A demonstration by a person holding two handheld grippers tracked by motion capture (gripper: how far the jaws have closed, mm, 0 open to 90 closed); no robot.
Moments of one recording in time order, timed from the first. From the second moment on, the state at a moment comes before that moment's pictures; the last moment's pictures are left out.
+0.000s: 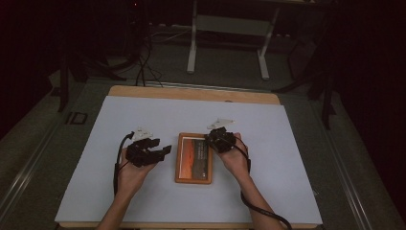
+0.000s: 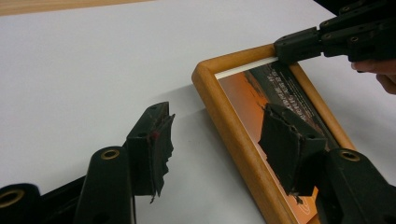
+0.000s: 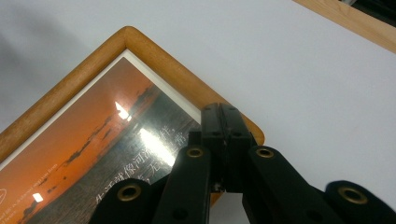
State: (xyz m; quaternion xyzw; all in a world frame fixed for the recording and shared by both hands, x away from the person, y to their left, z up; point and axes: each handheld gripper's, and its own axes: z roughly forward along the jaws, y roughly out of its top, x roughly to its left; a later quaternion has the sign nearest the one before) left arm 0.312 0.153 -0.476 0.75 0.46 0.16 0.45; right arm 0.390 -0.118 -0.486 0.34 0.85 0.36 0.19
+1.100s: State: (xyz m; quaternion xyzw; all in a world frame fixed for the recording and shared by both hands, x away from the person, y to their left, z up) left arm 0.312 0.151 -0.474 0.75 0.47 0.13 0.45; right arm 0.400 -0.142 -0.512 0.38 0.84 0.34 0.18
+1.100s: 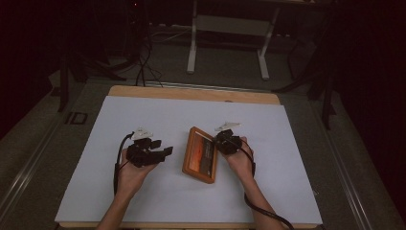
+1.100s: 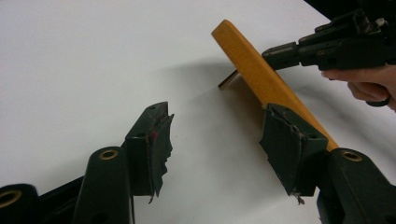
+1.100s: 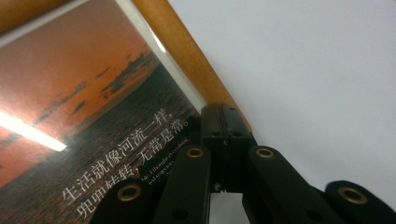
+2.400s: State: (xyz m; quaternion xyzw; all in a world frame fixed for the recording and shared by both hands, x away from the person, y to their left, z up) left arm 0.295 0.100 -0.480 0.79 0.42 0.04 0.45; right arm 0.400 -0.142 -0.512 0.39 0.84 0.34 0.18
